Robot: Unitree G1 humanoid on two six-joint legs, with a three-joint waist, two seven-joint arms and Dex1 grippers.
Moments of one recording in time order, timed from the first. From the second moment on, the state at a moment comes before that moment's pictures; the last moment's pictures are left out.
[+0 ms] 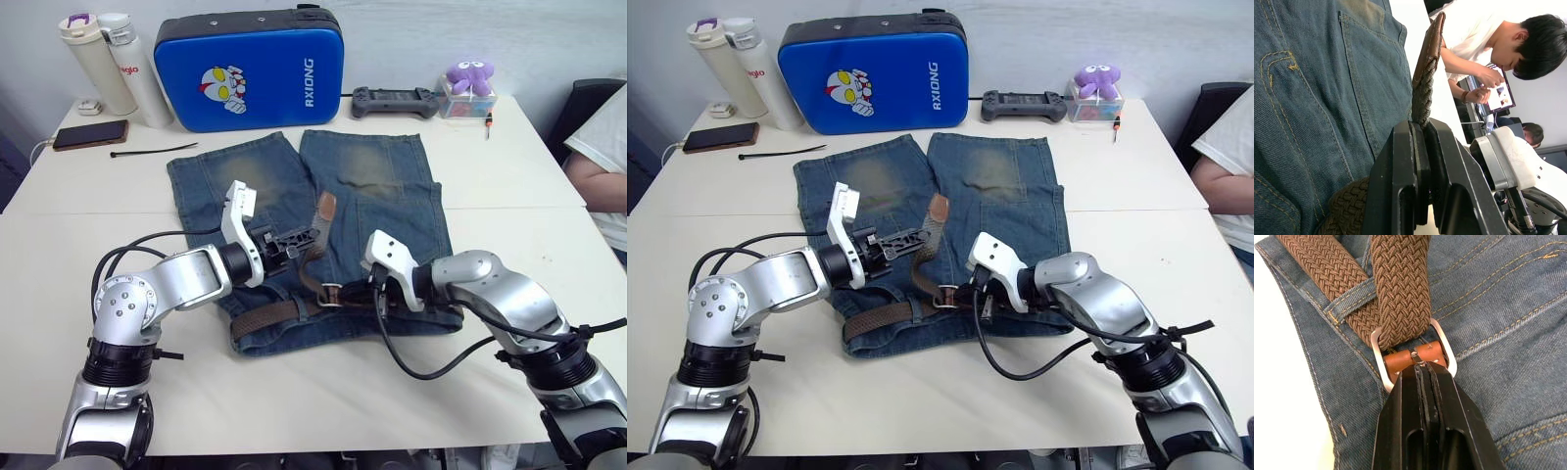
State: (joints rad) left arm -0.52 0.53 0.00 -0.24 -1.90 0.94 0.54; right arm -0.58 -0.66 0.33 -0.30 0.37 0.87 0.93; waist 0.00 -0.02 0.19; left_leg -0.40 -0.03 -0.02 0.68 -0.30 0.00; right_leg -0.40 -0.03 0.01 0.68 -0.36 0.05
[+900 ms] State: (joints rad) left arm -0.38 0.64 0.03 -0.25 -1.82 0.93 0.43; right arm -0.58 -0.57 0.23 -0.19 0.46 0.81 0.99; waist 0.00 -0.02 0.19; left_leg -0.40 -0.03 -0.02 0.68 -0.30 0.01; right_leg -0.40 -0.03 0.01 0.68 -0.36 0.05
